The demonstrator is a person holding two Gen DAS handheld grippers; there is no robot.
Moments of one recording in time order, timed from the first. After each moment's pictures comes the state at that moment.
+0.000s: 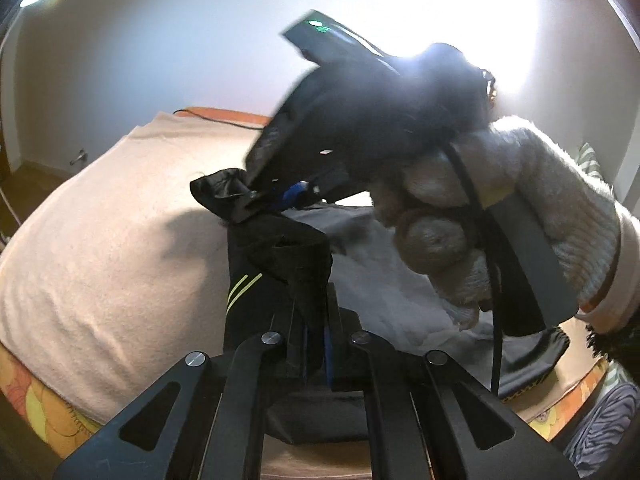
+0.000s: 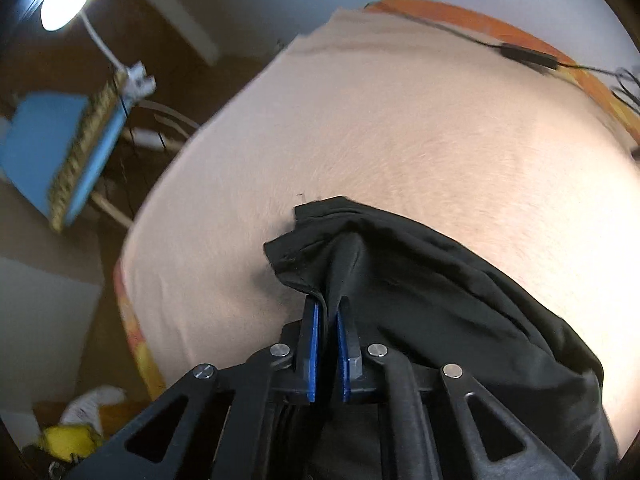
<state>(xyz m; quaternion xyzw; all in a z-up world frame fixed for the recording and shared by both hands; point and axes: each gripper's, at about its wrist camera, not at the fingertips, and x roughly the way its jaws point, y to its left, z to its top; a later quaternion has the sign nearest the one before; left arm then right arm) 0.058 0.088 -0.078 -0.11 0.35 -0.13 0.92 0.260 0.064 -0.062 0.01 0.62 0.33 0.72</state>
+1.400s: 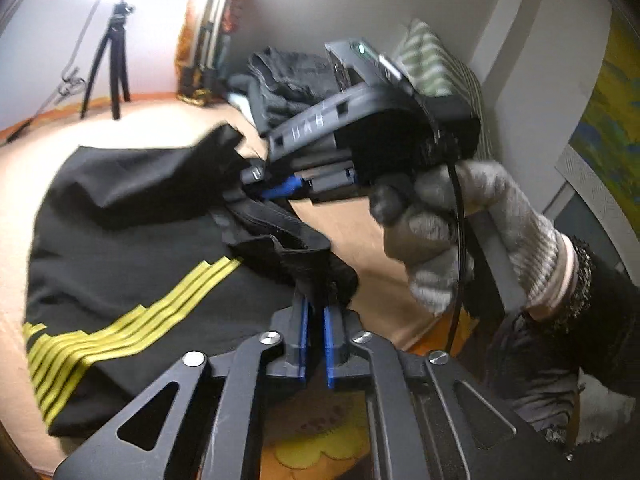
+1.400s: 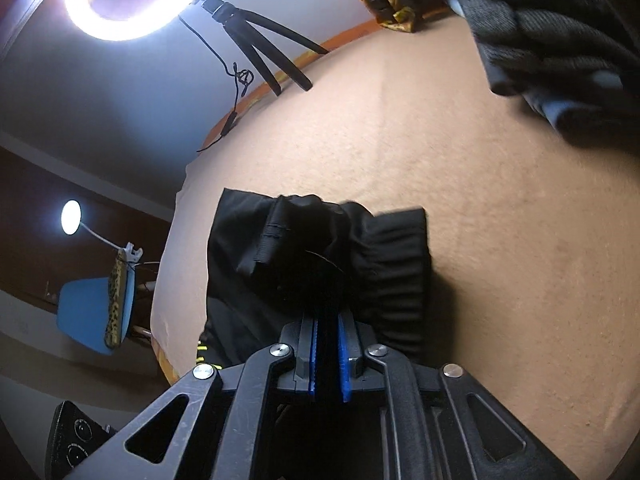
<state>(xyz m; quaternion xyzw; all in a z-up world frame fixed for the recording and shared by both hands) 0.023 -0.139 -0.073 -0.02 0.41 -0.42 0.81 0.152 -0.310 -0.081 0.30 0.55 0.19 0.75</state>
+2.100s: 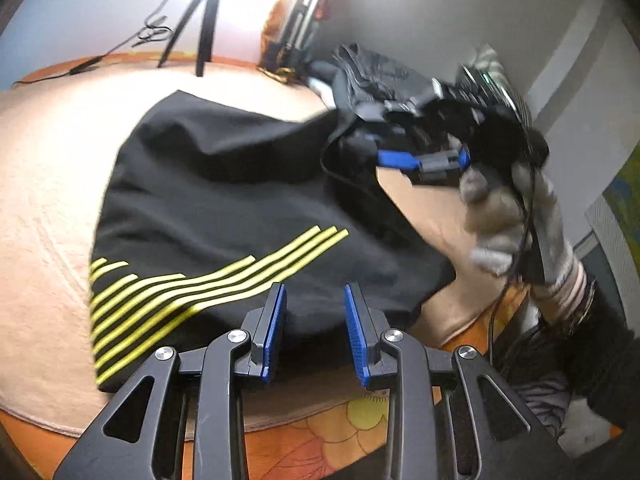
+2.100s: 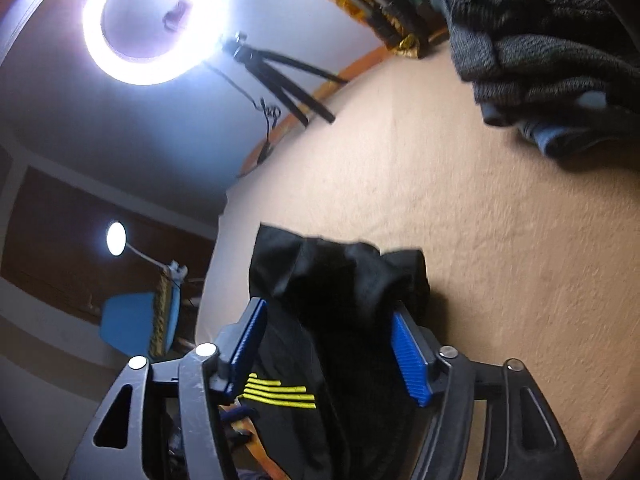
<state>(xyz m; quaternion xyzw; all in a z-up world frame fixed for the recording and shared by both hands) 0.035 -0.083 -0.088 -0.07 0.46 -0.34 0.82 0.159 -0.347 -0.071 0.36 0.50 0.23 0.75</state>
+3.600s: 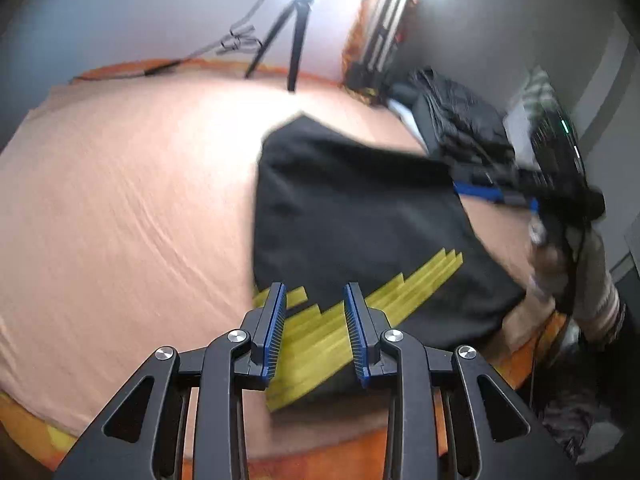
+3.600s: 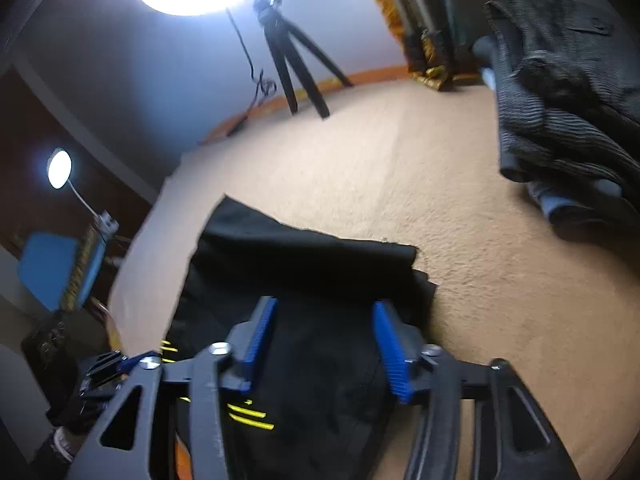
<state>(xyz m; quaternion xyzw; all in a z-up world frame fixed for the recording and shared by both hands) 0.065 -0.004 -0.080 -0.08 0.45 -0.24 0.85 0.150 -0.314 -0.058 0.19 0.49 0.18 0.83</state>
